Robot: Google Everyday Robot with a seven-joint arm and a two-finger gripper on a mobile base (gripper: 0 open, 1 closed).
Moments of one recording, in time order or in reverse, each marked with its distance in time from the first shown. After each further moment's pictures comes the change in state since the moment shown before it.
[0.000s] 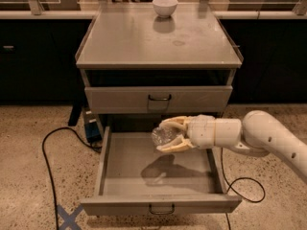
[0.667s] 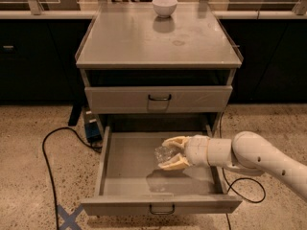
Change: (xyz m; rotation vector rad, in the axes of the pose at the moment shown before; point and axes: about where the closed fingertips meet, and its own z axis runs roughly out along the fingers) arm 0.085 0.043 0.012 0.029 0.203 0.095
